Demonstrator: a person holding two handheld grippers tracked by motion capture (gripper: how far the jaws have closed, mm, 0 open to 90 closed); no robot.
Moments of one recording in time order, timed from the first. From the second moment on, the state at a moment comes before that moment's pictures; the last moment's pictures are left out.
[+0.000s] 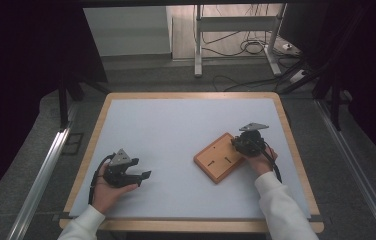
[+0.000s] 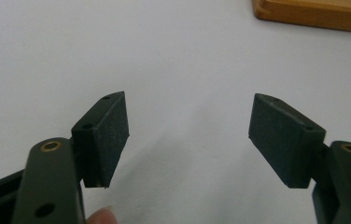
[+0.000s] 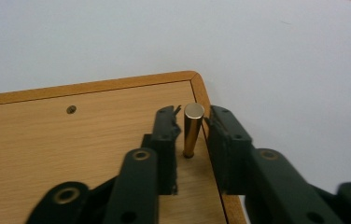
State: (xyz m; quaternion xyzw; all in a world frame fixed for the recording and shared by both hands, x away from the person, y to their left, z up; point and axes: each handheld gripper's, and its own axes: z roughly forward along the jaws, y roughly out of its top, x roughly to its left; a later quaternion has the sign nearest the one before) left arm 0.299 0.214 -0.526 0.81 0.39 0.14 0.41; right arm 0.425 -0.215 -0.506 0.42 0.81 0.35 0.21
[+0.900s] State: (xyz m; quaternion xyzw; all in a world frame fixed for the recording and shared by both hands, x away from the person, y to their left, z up) left arm 0.299 0.213 -0.527 0.81 0.39 0.14 0.41; right arm 0.424 -0.221 -0.503 0.43 0.80 0.39 0.18
